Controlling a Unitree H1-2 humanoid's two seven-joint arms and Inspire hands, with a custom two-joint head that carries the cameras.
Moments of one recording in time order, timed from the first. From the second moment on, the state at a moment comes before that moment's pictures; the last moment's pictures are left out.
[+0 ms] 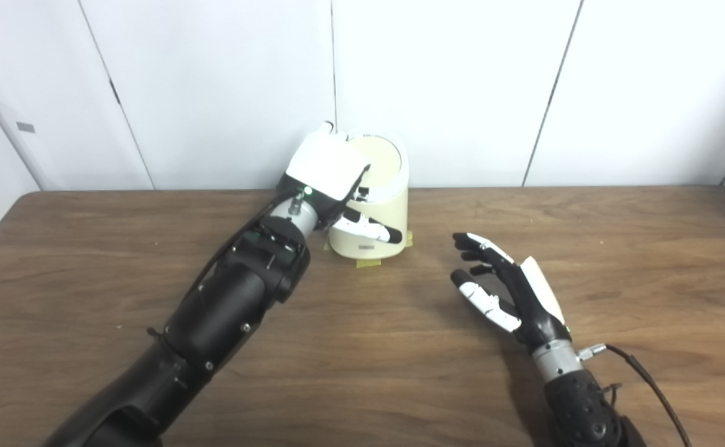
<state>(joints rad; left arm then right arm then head) -0.68 0.26 -0.55 0.06 1.40 0.24 -0.39 -0.13 -0.16 0.12 0.05 -0.42 -0.12 -0.06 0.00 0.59</state>
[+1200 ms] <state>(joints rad) -0.10 0.04 -0.04 -0.01 0.31 -0.29 0.16 -0.14 -0.15 0.09 0.08 -0.49 -0.20 -0.21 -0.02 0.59</state>
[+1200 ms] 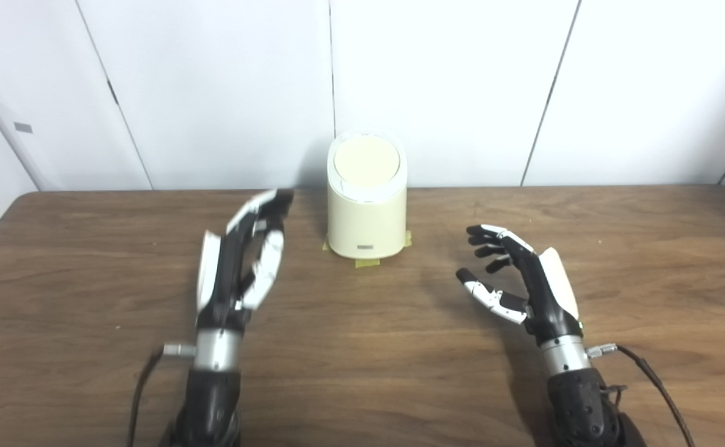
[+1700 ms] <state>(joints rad) -0.10 0.05 -0.01 0.01 0.24 -0.31 0.15 -0.14 -0.15 0.09 0.08 -0.47 -0.21 -0.22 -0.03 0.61</state>
